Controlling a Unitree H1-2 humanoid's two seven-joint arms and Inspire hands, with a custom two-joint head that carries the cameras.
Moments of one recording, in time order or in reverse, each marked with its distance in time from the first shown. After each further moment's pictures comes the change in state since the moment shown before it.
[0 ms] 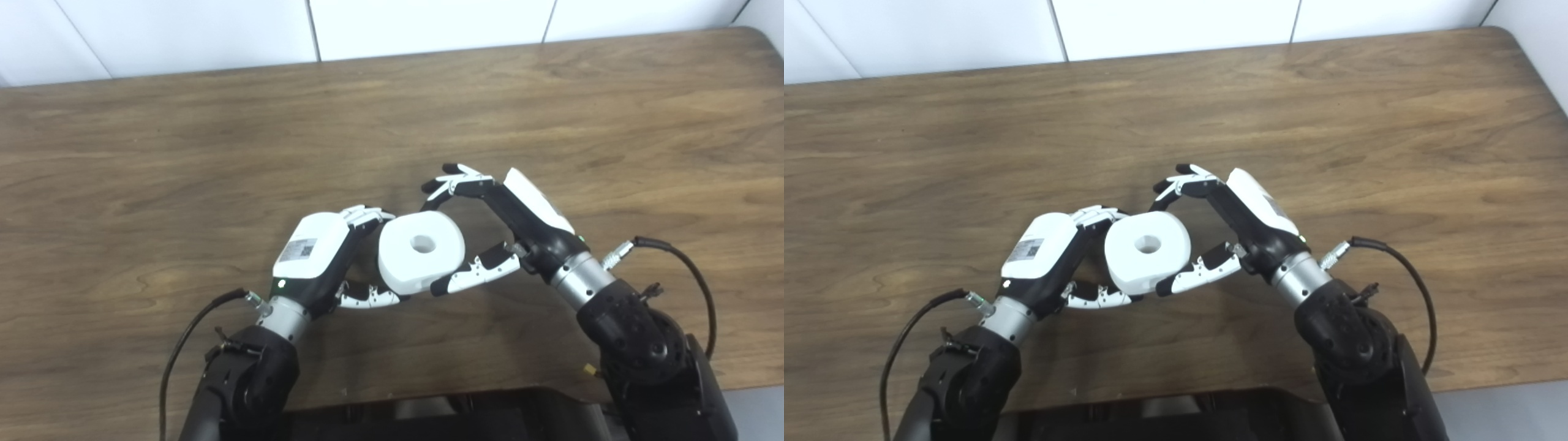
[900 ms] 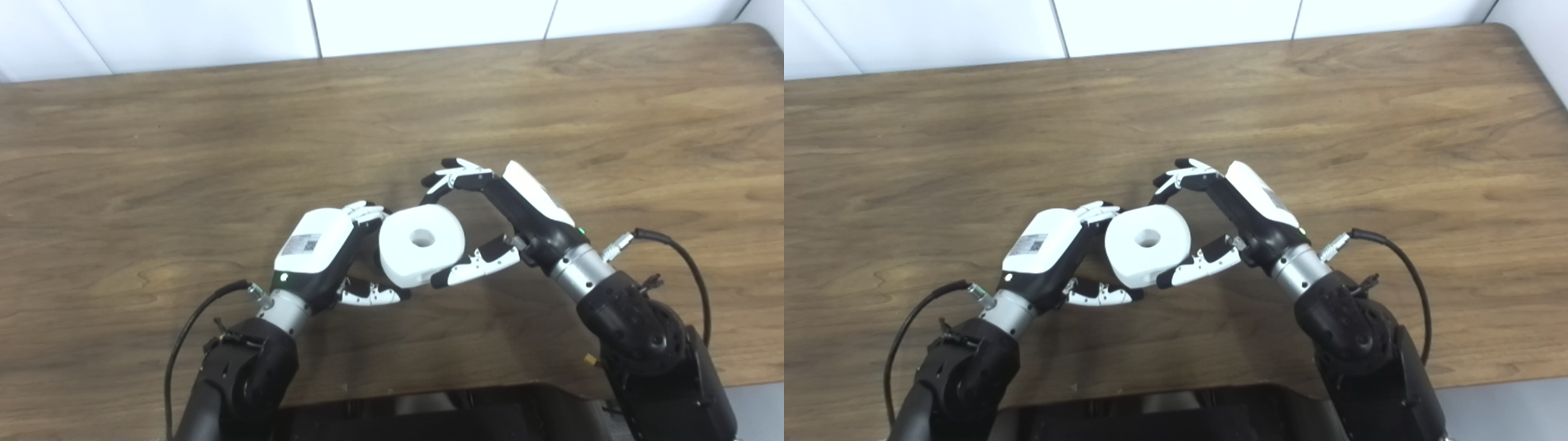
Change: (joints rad) left arm -0.010 0.001 0.003 -0.021 0.040 0.005 -0.070; right arm -0.017 -0.008 -0.006 0.007 -0.004 0.002 0.004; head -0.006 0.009
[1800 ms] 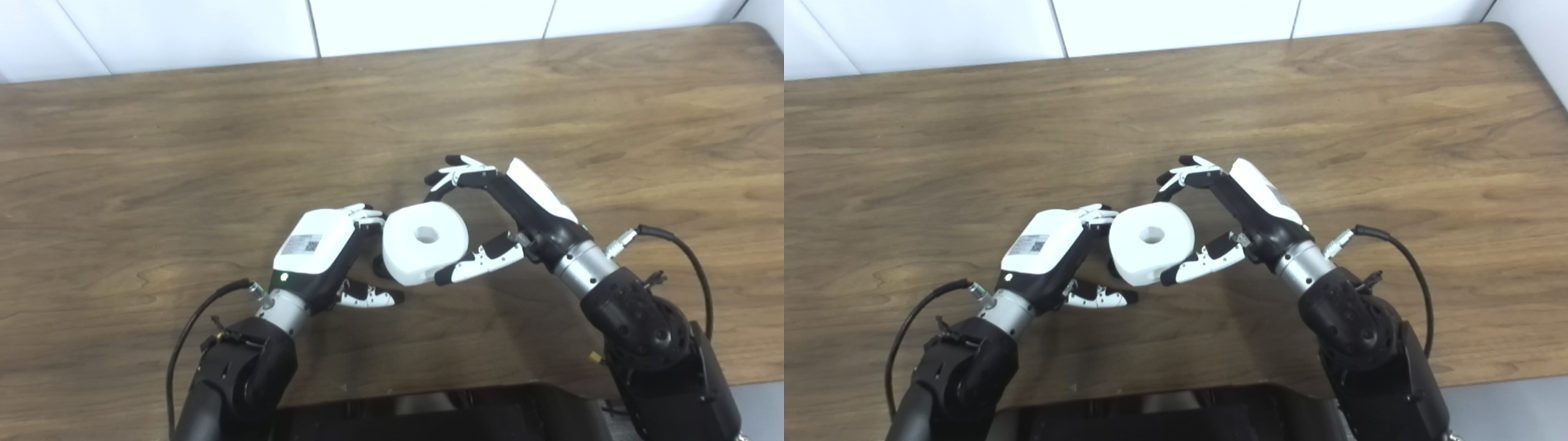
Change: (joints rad) left arm -0.004 0.005 -0.002 -0.008 0.062 -0.002 -0.035; right arm -0.005 -0.013 -0.009 0.004 0.031 0.000 0.001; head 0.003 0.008
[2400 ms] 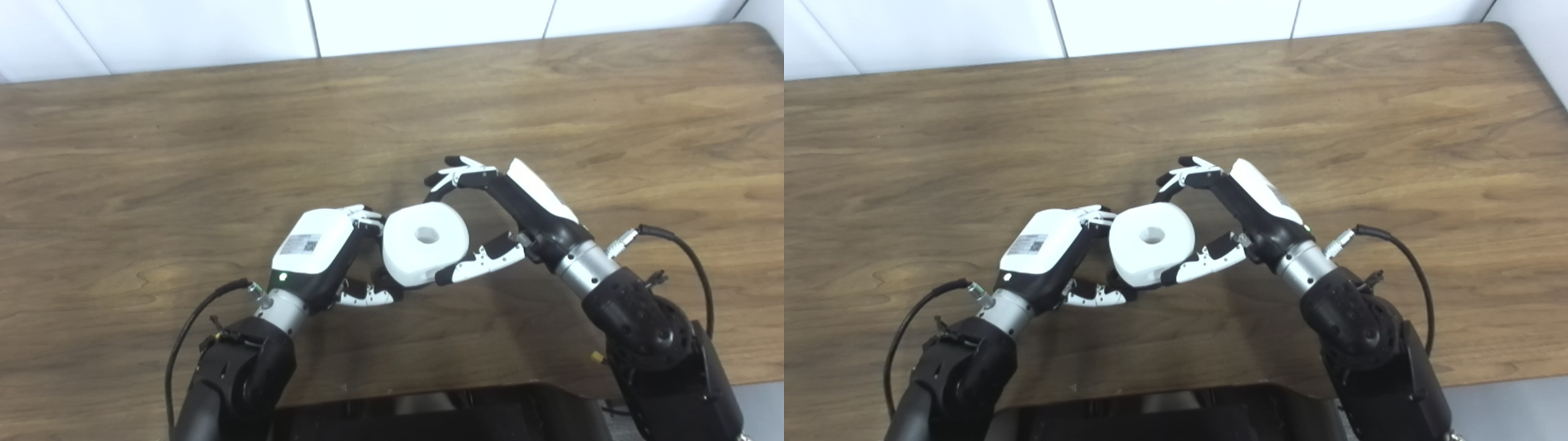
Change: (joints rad) left arm 0.000 0.001 0.005 0.000 -0.001 -0.003 -0.001; right arm 0.000 -0.010 -0.004 -0.001 0.017 0.000 0.001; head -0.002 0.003
